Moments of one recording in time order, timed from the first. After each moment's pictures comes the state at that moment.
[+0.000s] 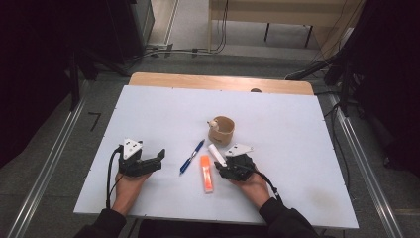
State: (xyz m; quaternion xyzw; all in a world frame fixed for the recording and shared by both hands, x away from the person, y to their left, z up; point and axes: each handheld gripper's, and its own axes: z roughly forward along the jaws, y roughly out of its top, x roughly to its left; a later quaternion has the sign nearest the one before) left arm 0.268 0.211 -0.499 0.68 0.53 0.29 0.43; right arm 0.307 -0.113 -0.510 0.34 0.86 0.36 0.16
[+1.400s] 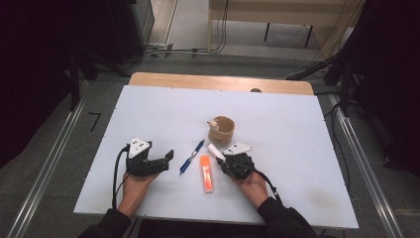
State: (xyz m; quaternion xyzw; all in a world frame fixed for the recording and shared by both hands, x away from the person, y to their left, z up) left arm 0.267 0.190 -0.492 0.68 0.52 0.24 0.46; right arm 0.309 -0.112 -0.508 0.34 0.85 0.36 0.17
